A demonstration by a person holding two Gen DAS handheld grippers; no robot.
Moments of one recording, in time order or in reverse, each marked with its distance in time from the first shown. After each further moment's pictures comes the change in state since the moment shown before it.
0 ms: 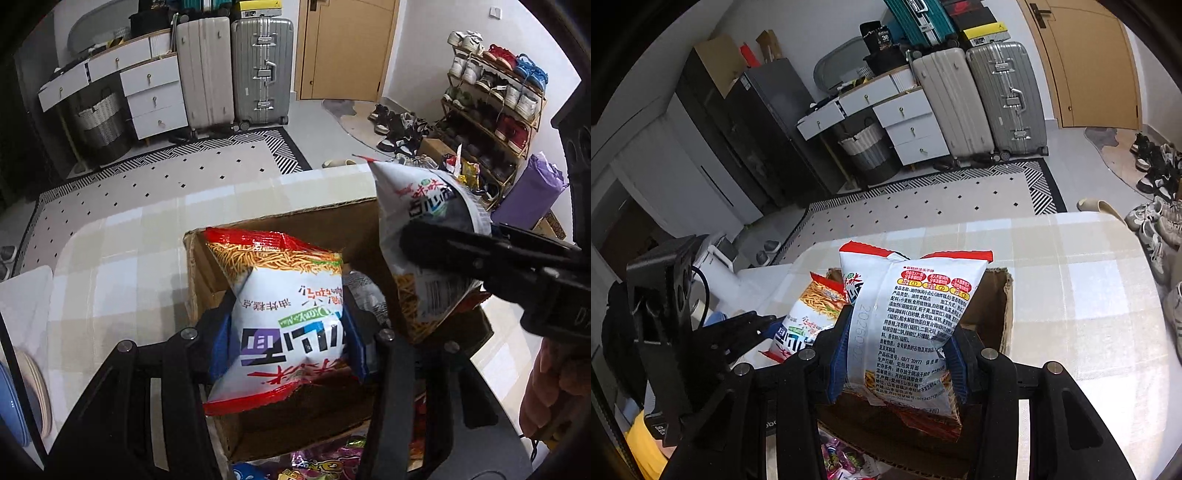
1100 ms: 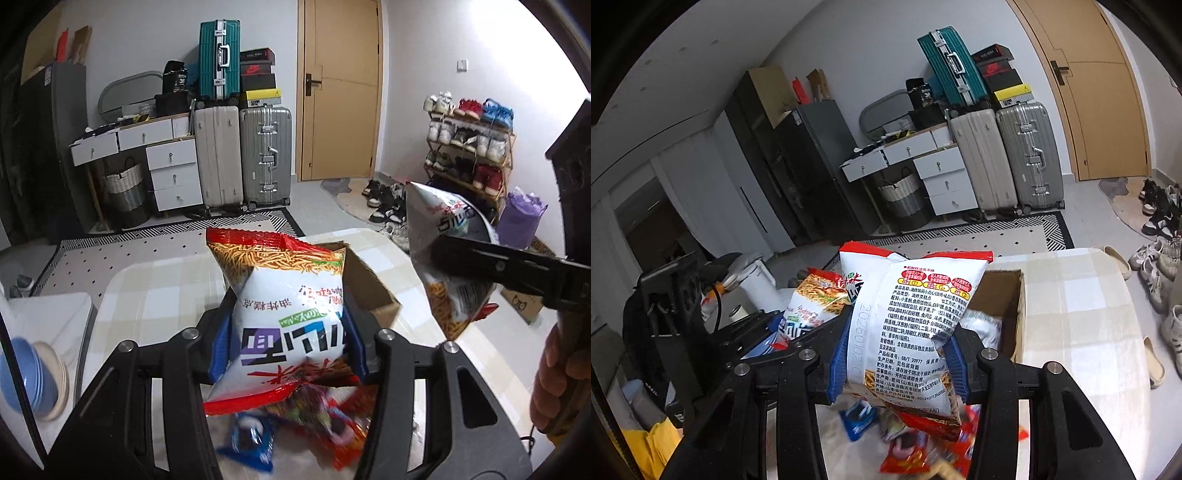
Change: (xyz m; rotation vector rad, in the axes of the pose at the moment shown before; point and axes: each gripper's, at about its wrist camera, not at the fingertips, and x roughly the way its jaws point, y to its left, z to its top) left arm -0.266 -0.056 -0.142 0.030 -0.350 0.038; right arm -0.166 0.073 -0.085 -0.091 -0.220 0.087
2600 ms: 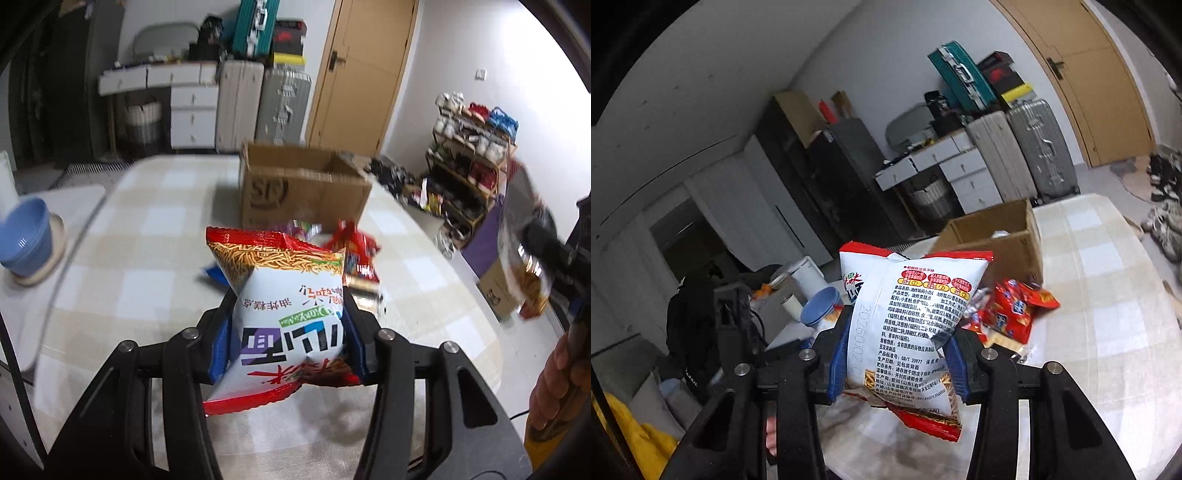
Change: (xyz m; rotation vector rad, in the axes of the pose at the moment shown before) left arm -0.128 -0.004 -0.187 -0.194 0.080 -0.021; right arm -0.144 0.048 -0.169 0.056 -0.086 0.147
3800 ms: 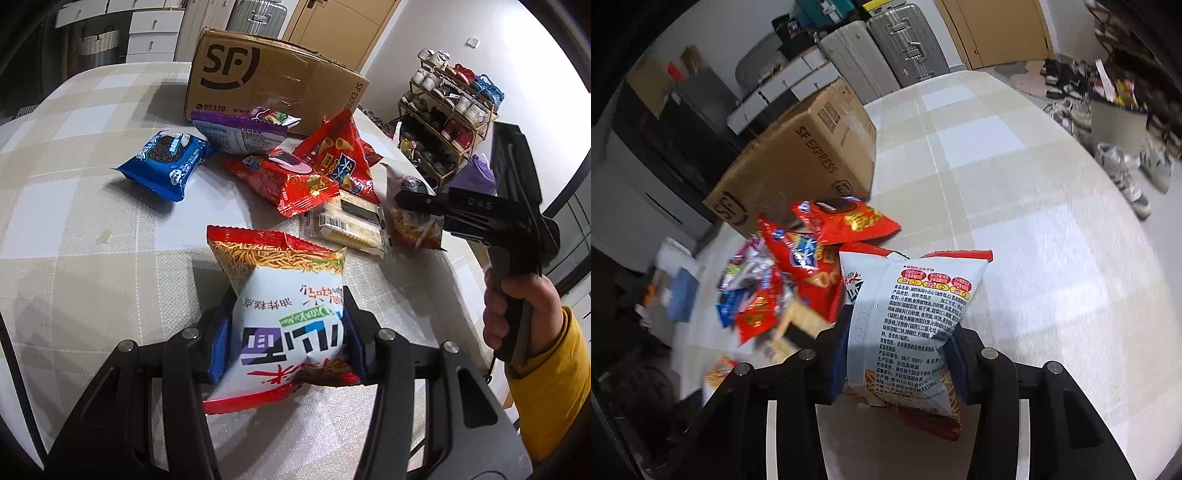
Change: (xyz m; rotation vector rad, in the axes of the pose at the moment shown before) left arm 0.119 -0.001 -0.060 -0.048 0.285 -0.211; right arm 0.123 -0.181 -0.025 0.295 0.329 -0.453
